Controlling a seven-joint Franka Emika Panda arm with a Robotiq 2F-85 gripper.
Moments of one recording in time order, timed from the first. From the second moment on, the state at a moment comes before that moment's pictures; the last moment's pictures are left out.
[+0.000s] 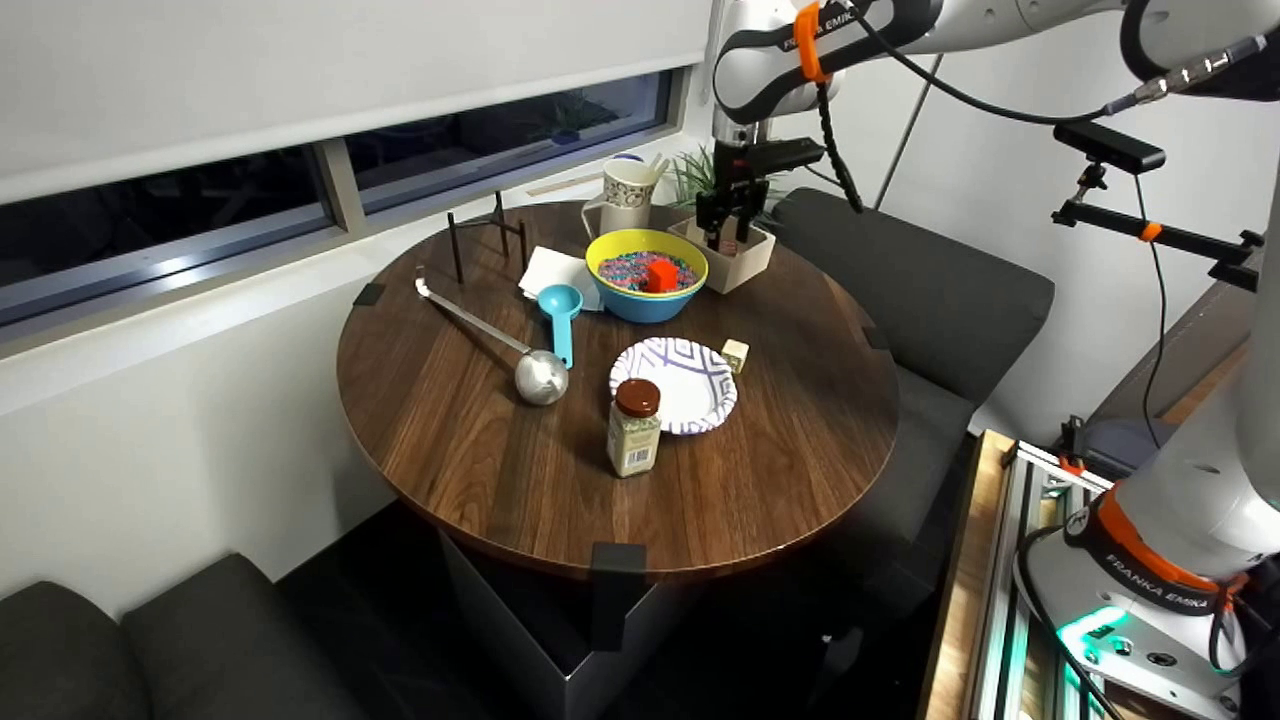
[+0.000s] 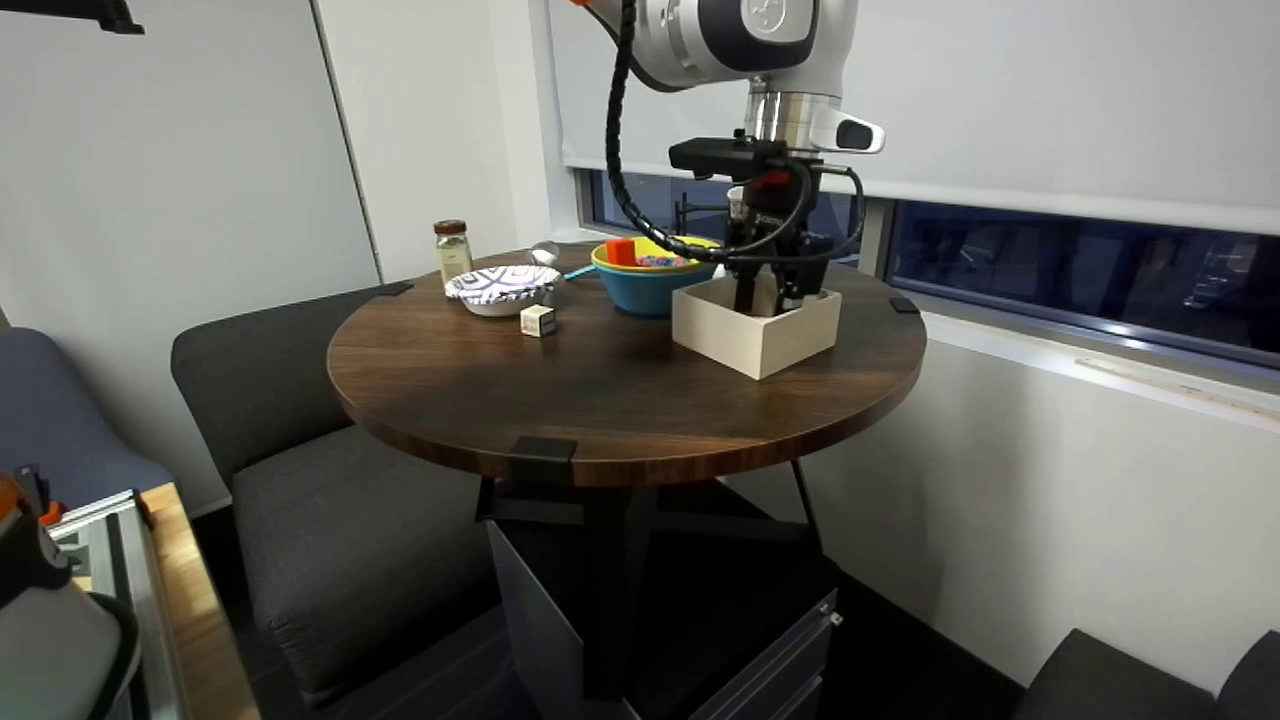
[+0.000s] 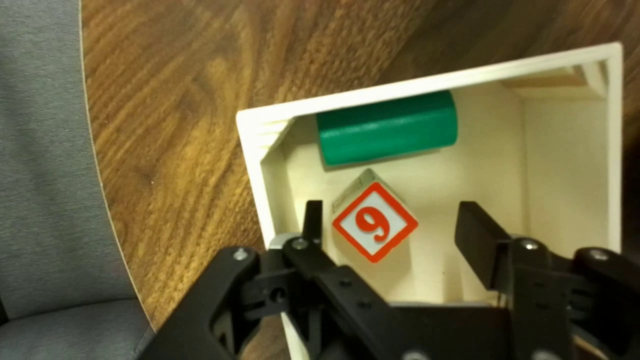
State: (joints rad) arm -0.18 0.48 -0.12 -1.64 0.02 2.03 -0.01
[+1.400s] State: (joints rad) arm -0.17 0.45 -0.12 -1.66 0.02 2.07 -0.02
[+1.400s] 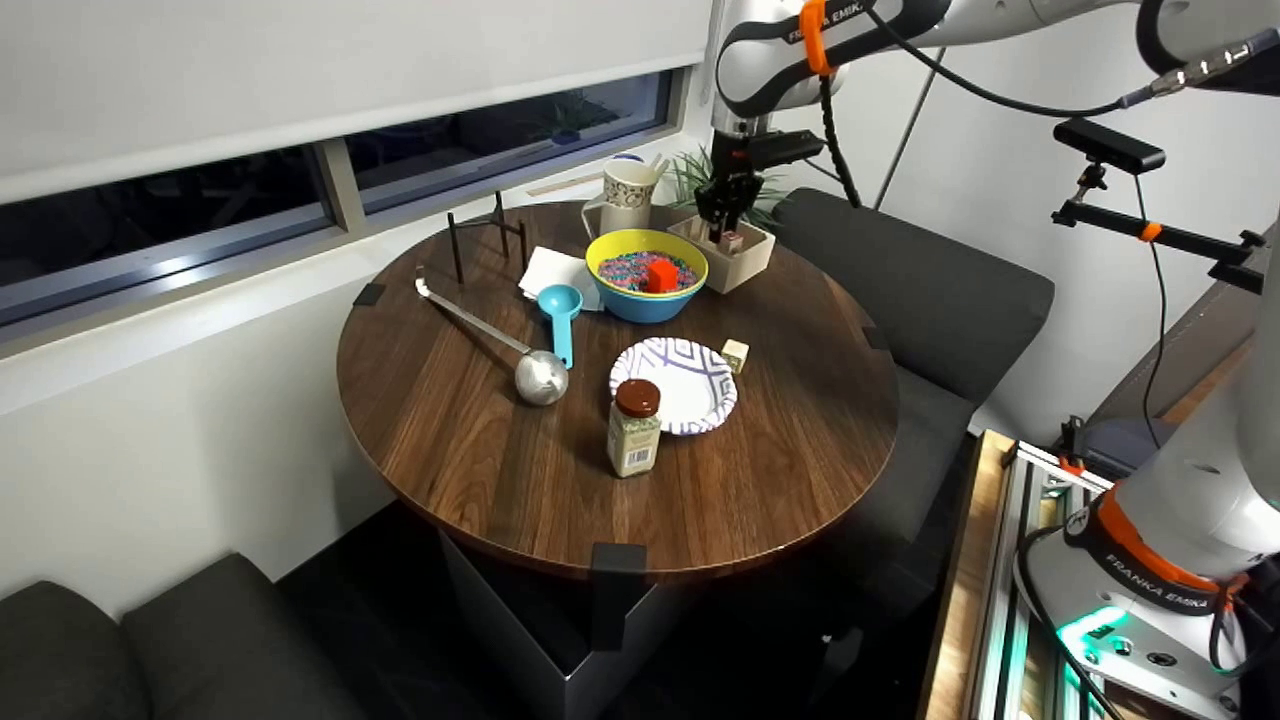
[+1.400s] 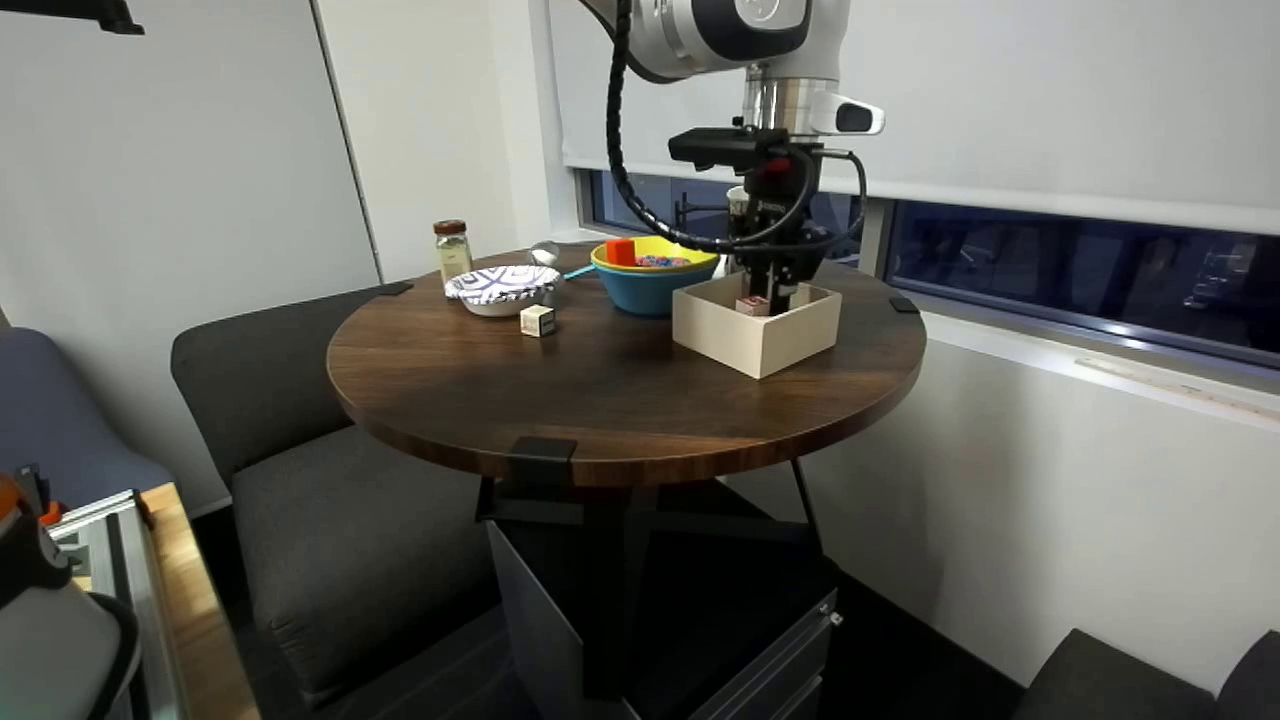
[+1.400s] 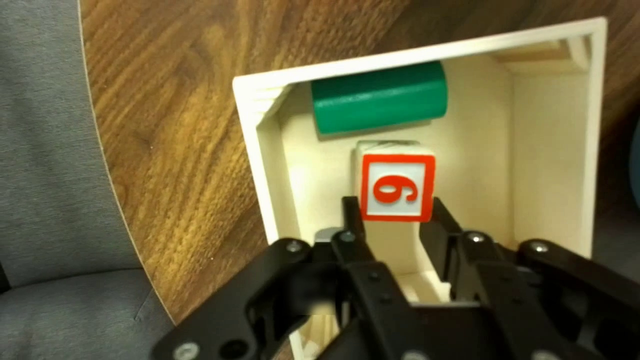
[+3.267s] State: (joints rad) arm -0.05 -0.04 -0.04 -2.33 0.04 2.31 -0.25
